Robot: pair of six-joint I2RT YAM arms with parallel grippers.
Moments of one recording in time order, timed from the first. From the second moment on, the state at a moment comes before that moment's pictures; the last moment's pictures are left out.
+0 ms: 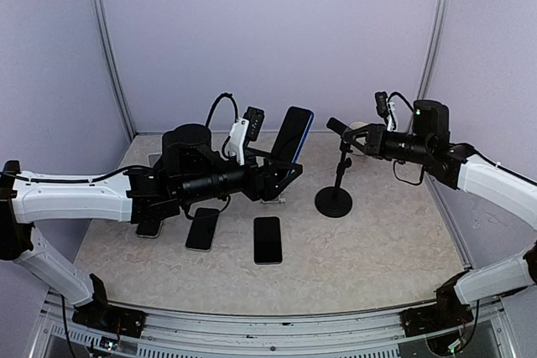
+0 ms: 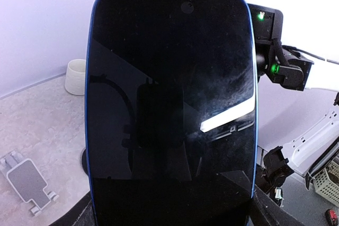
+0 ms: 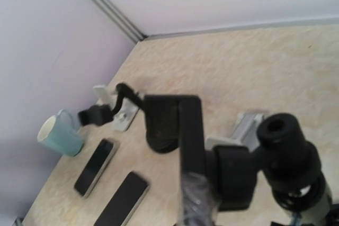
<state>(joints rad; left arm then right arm) -1.06 1.45 1.05 0.30 0.03 -0.34 0.40 1.22 0.93 0.02 -0.47 0.52</state>
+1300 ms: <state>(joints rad) -1.05 1.44 1.02 0.30 -0.03 -0.36 0.35 1.43 1.10 0.08 -0.47 0.50</state>
